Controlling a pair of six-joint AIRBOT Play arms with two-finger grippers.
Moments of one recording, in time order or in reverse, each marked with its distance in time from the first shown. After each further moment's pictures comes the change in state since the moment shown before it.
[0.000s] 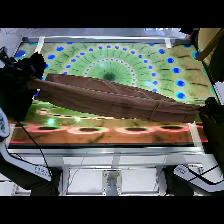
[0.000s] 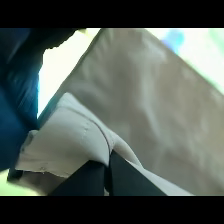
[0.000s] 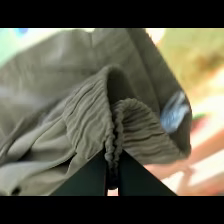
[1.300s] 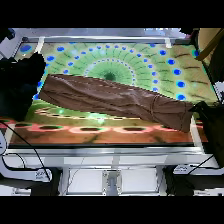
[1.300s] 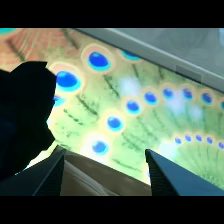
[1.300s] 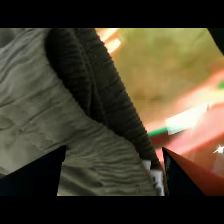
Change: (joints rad) left arm -0.087 0.297 0.209 0.015 0.058 0.002; right arm 0.024 -0.301 0.108 -0.094 0.037 -0.185
